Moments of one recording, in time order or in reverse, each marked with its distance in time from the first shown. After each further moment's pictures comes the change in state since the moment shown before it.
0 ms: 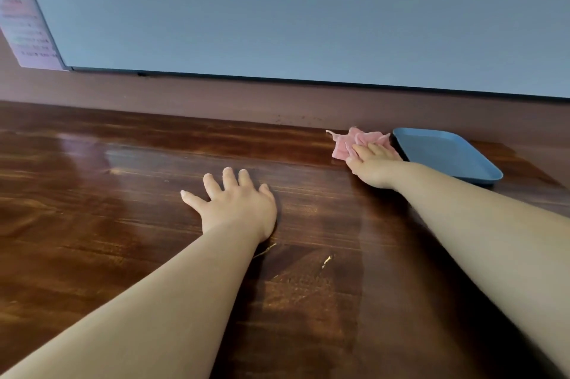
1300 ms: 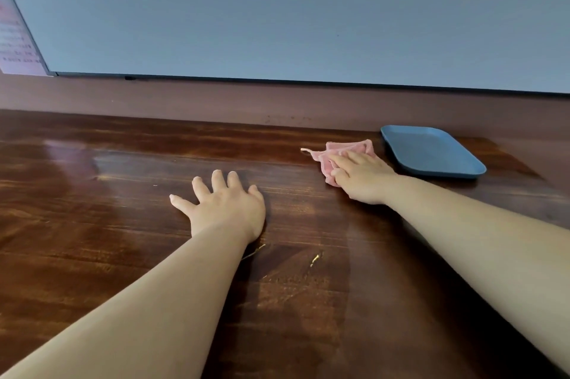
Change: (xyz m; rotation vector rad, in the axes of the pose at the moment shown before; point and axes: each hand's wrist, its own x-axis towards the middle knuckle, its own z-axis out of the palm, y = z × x) left_hand -0.001 0.002 -0.001 -0.013 0.020 0.007; right_hand -0.028 0.004 0.011 -0.024 0.058 -0.198
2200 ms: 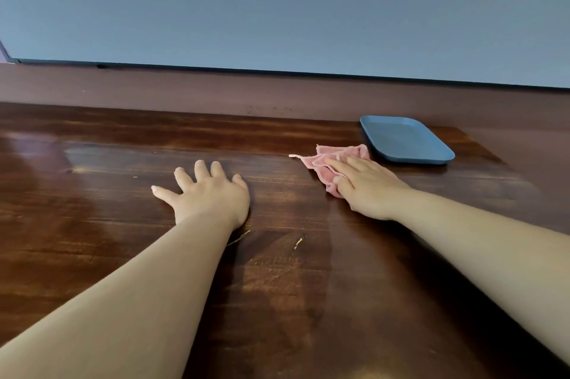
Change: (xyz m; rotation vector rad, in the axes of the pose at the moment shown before) left_hand 0.002 -0.002 0.001 0.016 -0.018 -0.009; right_hand -0.060 0.011 0.006 0.059 0.025 -0.027
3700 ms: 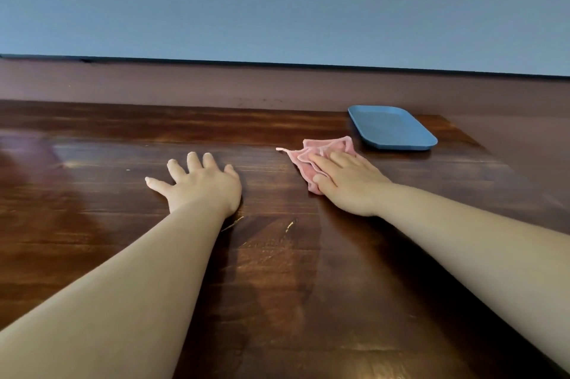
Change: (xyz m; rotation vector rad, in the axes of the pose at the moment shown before) left_hand 0.002 -0.002 0.000 0.006 -0.014 0.010; right_hand -0.016 -0.015 0.009 -0.052 -0.001 -0.016
